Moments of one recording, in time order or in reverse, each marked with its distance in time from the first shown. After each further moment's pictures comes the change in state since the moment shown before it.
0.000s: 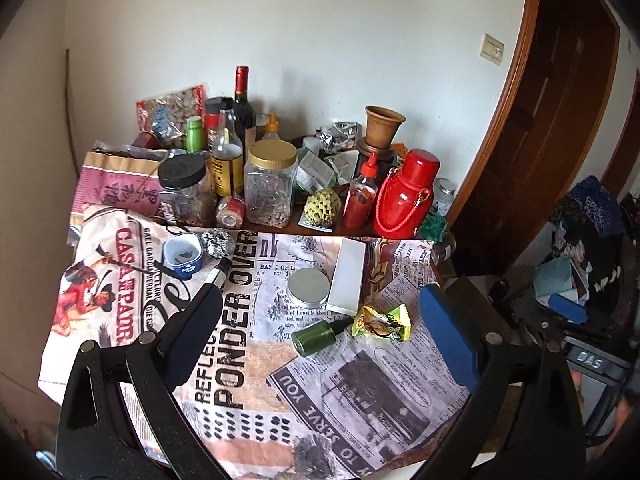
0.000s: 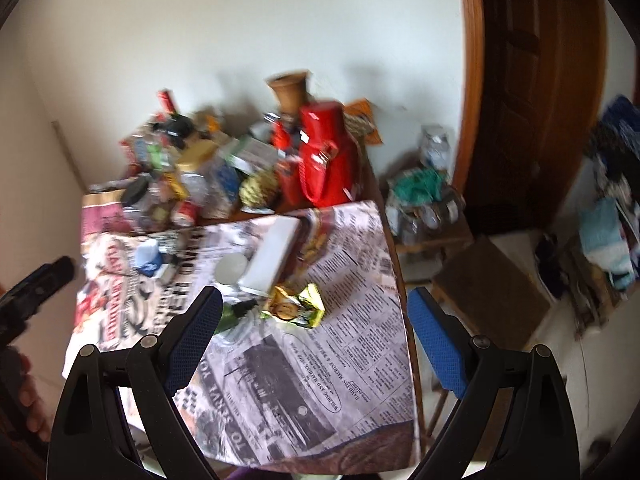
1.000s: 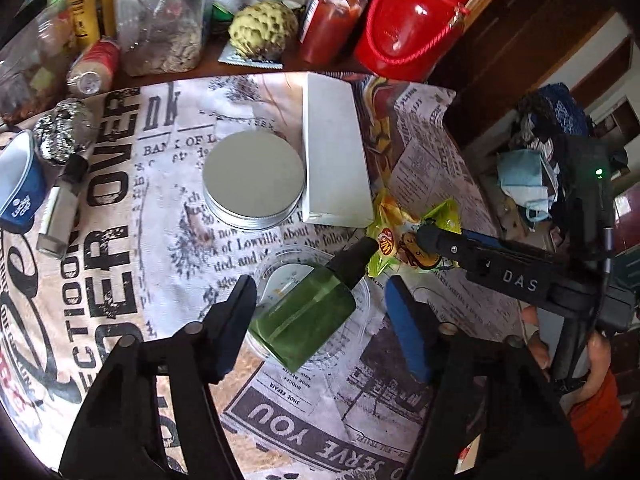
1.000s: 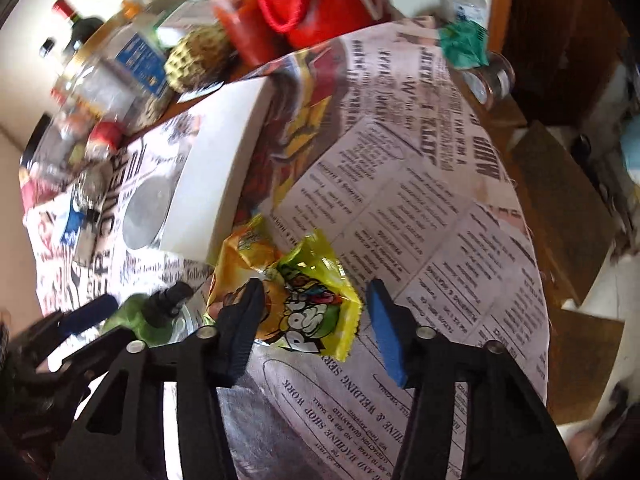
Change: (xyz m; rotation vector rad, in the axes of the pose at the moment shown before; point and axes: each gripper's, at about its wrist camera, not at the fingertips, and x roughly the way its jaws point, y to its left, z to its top) left arm 0.227 0.011 -0.063 0.105 0.494 -0.272; right arm 0.202 0.000 -0.039 0.093 0.378 0.042
